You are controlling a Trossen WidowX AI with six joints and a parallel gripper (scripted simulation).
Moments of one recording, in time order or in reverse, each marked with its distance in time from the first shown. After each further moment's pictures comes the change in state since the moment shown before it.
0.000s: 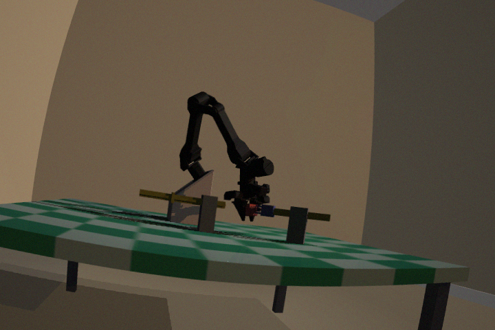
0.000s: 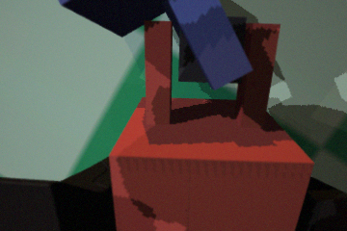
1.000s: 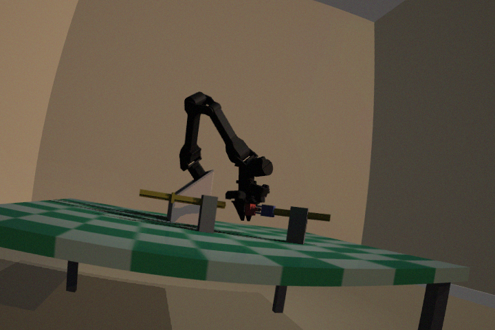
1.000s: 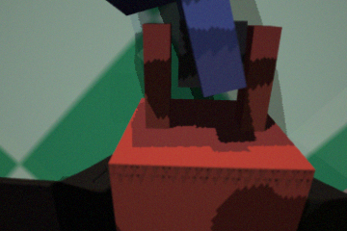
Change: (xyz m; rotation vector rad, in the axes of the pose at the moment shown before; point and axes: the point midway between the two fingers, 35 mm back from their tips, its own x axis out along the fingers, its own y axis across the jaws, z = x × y) arm 0.000 -0.011 0.001 -0.245 0.050 0.031
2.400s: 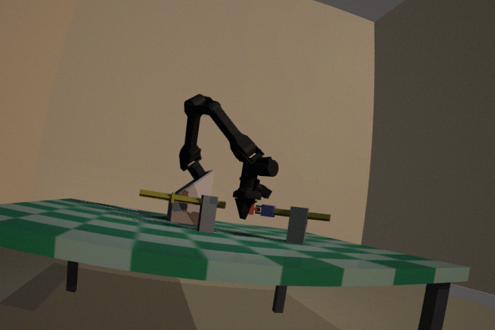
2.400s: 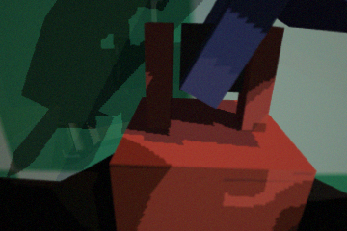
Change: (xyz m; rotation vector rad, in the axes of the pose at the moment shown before) arm -0.007 -0.034 0.014 -0.760 0.140 0.036
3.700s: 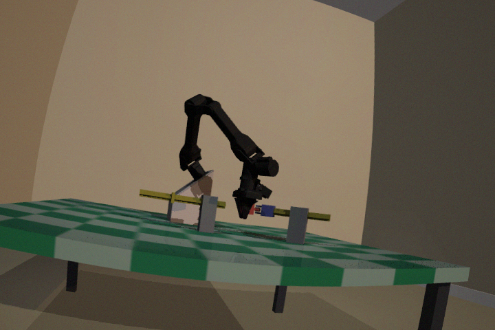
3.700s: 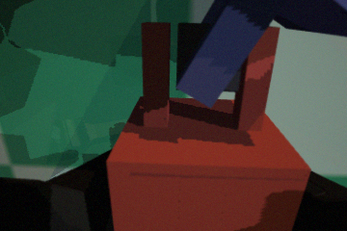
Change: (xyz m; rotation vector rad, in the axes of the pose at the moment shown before) arm 0.000 -0.001 0.000 -0.027 0.007 -0.001
